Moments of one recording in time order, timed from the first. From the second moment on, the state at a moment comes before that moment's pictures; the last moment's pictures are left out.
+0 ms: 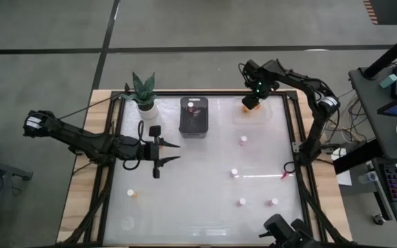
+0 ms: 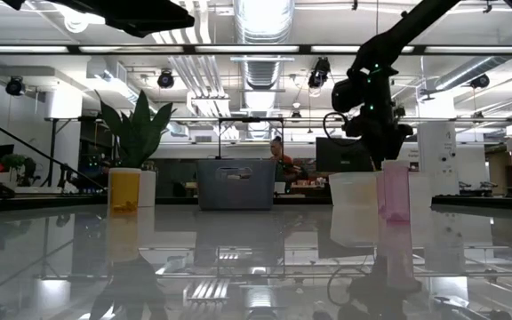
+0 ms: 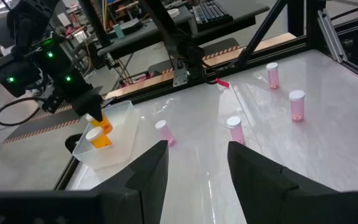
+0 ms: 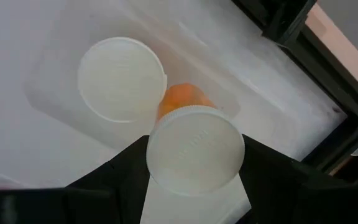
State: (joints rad) left arm -0.26 0.99 0.63 0.15 -0.36 0.25; right arm -0.89 1.82 1.43 -1.15 0.05 0.01
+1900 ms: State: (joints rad) left arm -0.26 1.12 0.63 0.15 -0.36 -0.26; right arm -0.19 0.98 0.92 -0.42 0.13 0.13
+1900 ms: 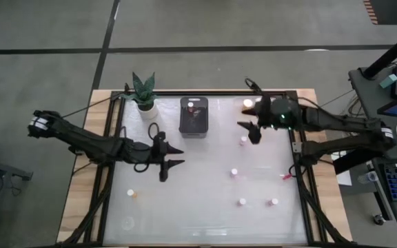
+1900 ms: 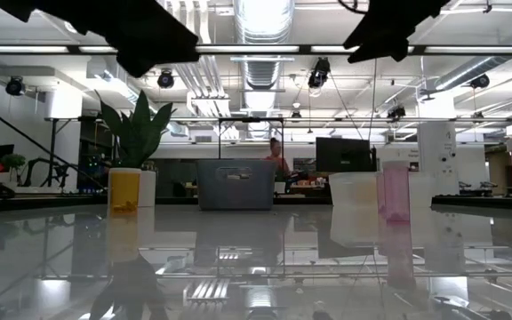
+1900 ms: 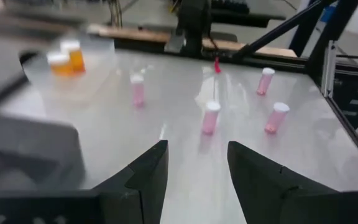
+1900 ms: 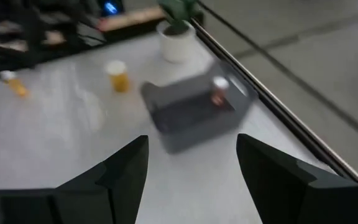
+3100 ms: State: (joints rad) left arm -0.51 1.37 0.93 -0.34 0.08 -1.38; right arm -0.06 0.91 0.55 0.34 -0.09 -0.33
